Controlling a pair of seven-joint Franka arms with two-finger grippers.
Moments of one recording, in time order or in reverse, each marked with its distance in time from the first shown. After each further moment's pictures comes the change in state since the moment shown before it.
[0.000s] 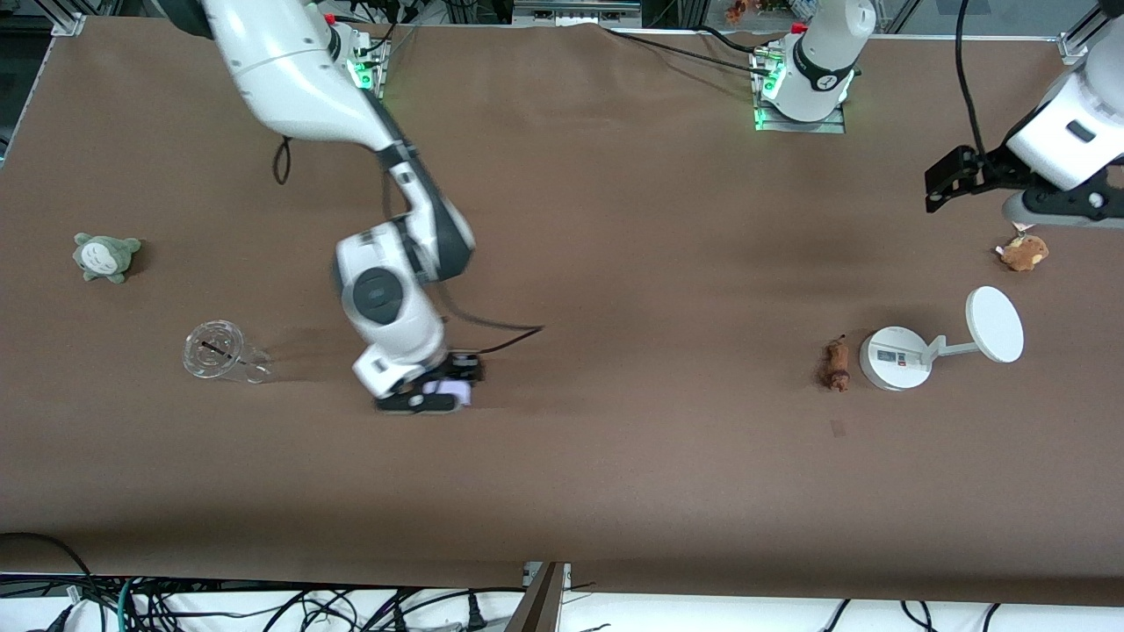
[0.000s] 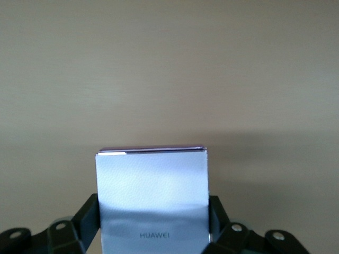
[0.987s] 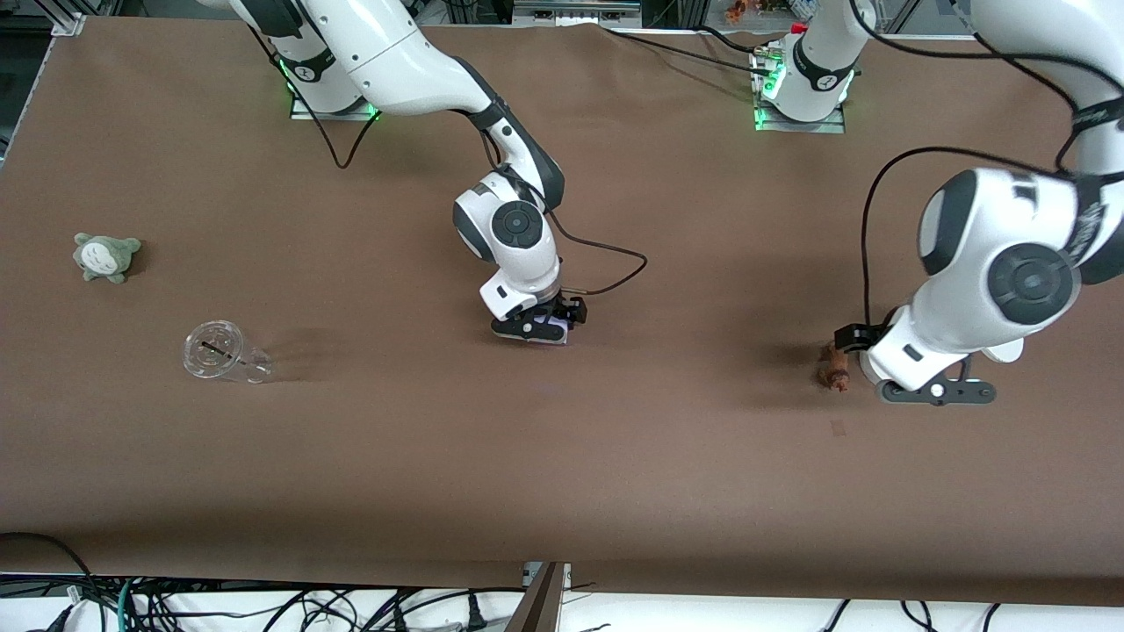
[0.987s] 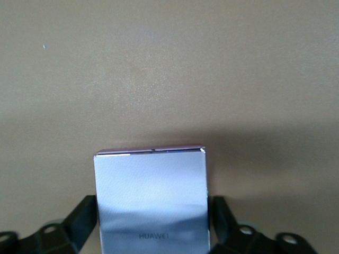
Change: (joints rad) left arm -0.071 0.447 0.009 0.200 0.111 0.185 -0.153; right arm 0.313 0.098 0.050 -0.084 -0.070 0.255 0.574
